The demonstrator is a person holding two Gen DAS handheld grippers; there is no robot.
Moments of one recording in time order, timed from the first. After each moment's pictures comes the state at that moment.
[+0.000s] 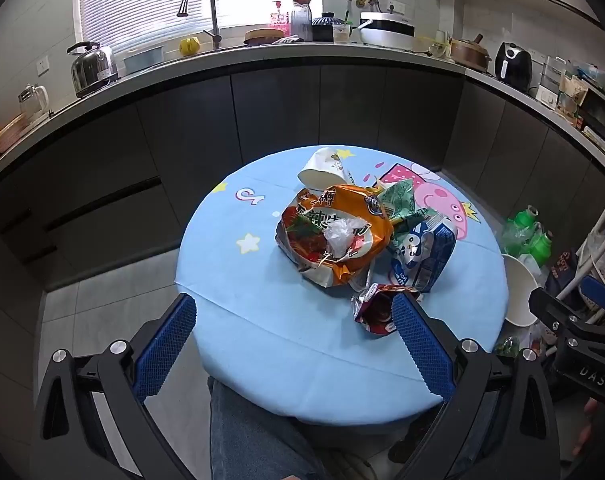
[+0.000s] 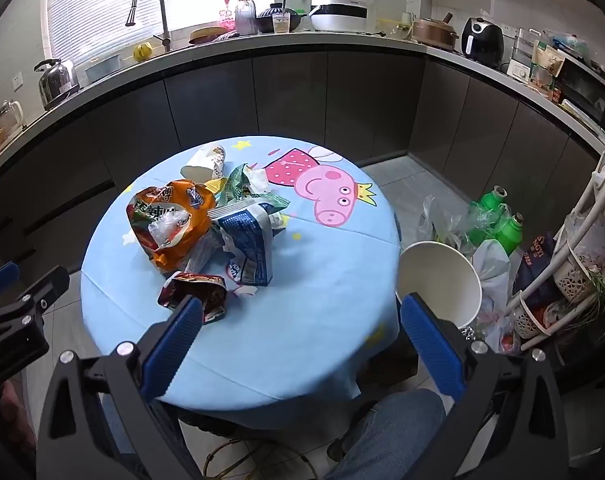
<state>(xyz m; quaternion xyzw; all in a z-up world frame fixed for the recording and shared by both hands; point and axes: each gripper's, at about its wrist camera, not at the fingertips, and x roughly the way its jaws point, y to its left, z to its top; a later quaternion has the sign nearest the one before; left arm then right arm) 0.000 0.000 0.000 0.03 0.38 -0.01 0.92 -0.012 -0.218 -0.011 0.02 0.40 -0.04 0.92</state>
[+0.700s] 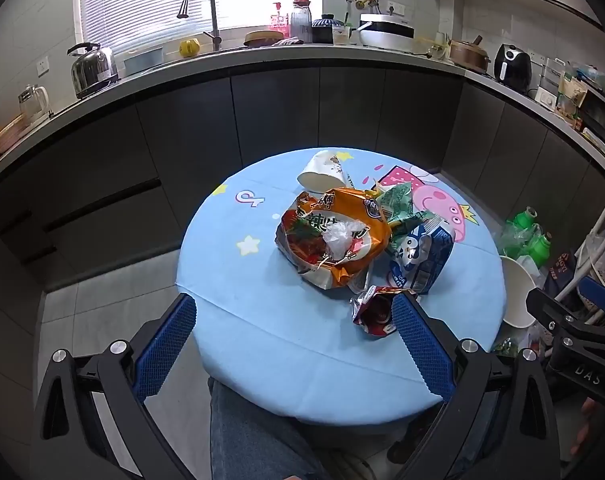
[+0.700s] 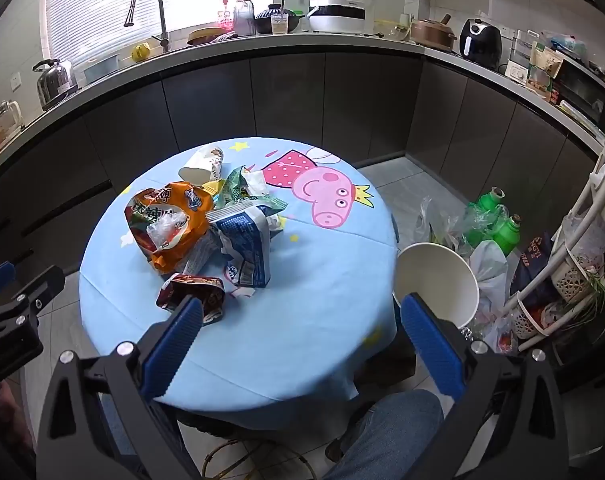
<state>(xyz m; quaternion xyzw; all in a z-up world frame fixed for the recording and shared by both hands) -0.002 -0.001 0.002 0.03 0.38 -0.01 0.92 -0.014 -0.219 -0.009 0.02 0.40 -0.05 0.92</state>
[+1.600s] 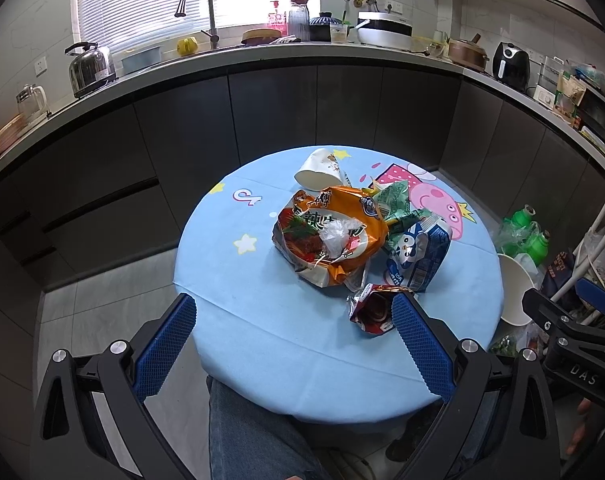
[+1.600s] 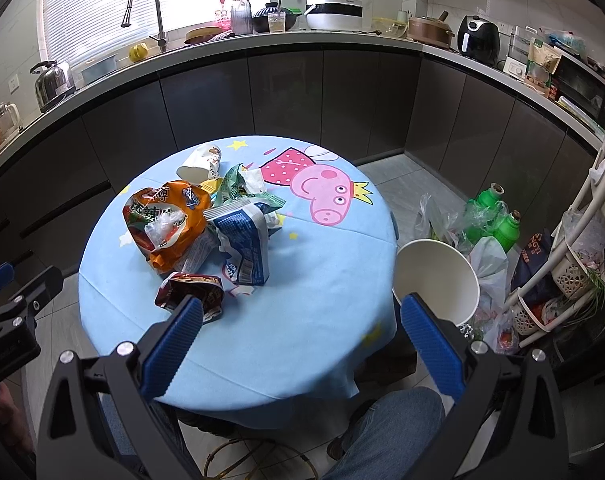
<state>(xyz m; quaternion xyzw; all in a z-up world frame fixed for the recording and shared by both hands) -0.004 -0.003 0.008 0.03 0.38 -0.01 0.92 -0.014 -0.222 -0.011 0.02 0.40 -0.05 0.92</state>
